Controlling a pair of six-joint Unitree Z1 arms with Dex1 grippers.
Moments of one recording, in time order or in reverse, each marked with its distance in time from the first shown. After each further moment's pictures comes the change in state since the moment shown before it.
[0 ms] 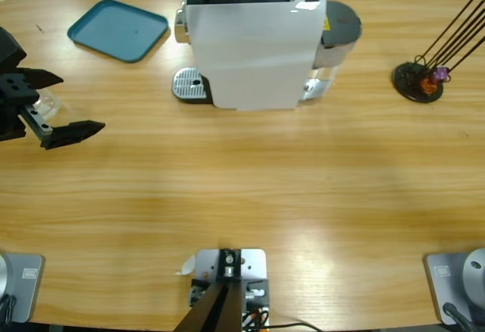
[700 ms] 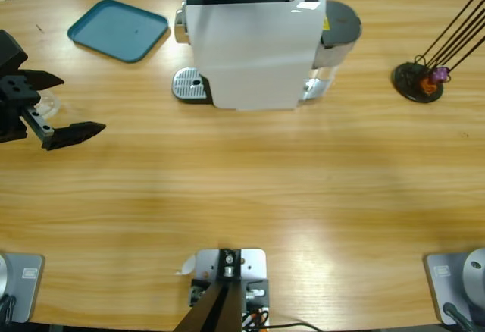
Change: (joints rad) arm 0 0.000 0.000 0.010 -0.011 0.000 -0.003; arm 1 -0.019 0.024 0.058 -0.021 -0.003 0.017
